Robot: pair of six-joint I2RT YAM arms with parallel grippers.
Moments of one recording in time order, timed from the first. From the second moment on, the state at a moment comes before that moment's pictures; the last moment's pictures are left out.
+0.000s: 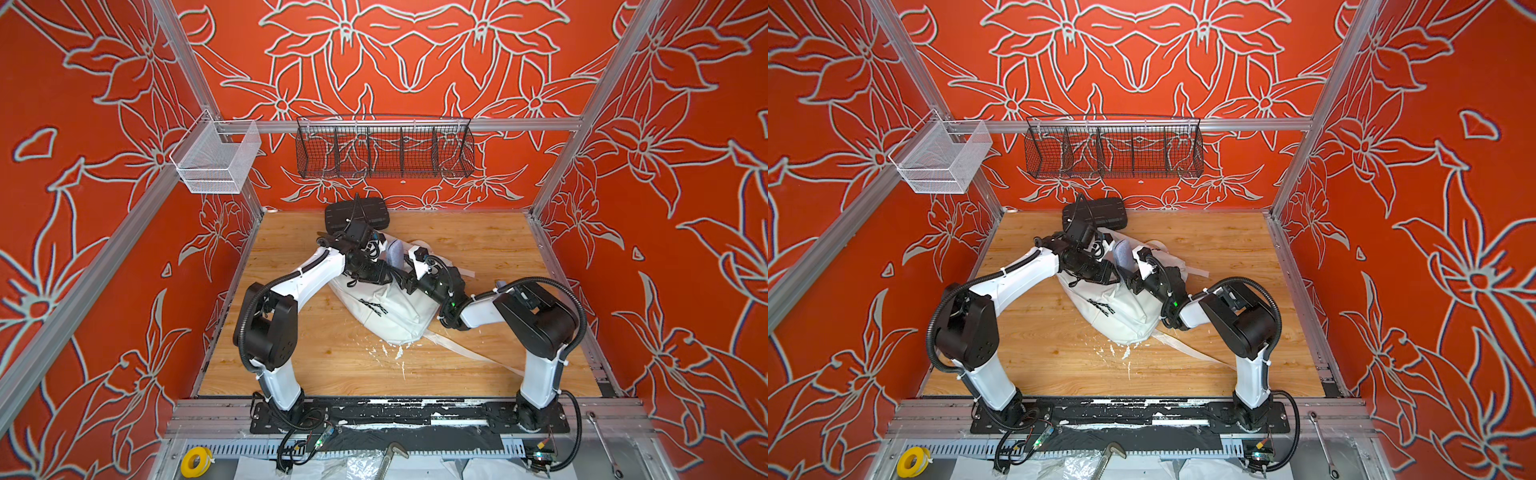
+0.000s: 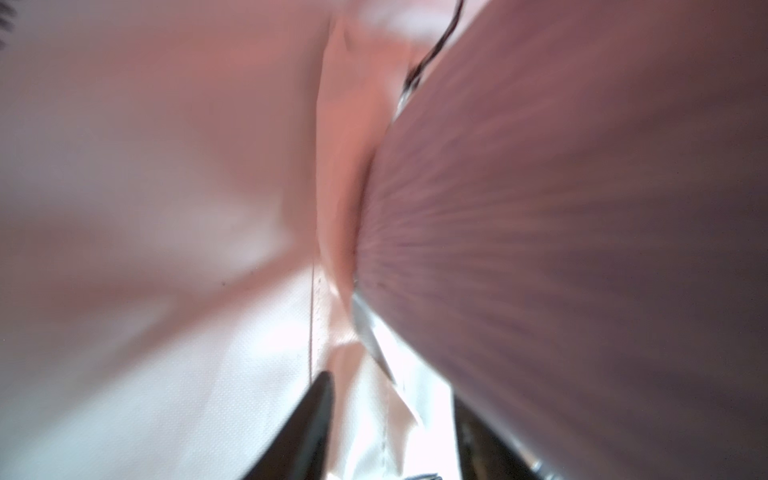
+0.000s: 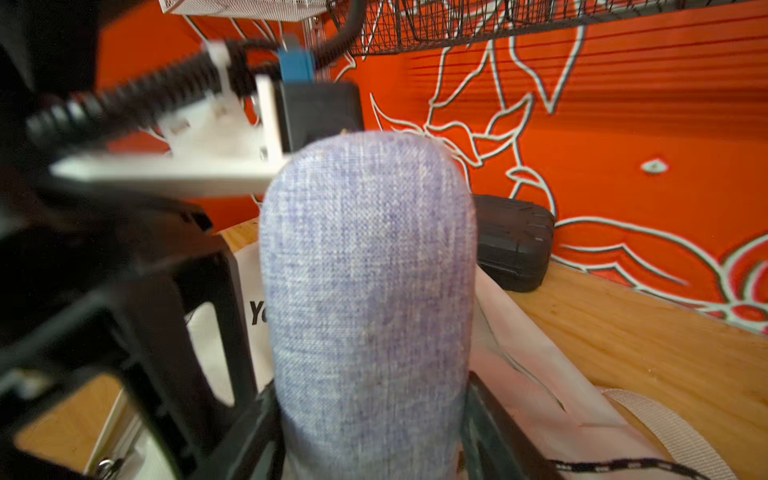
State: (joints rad) left arm -0.38 1.73 1.38 -0.70 0.43 -0.17; right arm 0.63 1.90 0.77 1.11 -0.20 0.08
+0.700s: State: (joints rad) left arm -0.36 1.68 1.32 -0.43 0.29 -0.20; right arm 0.61 1.89 0.87 0.80 -0.34 0.01
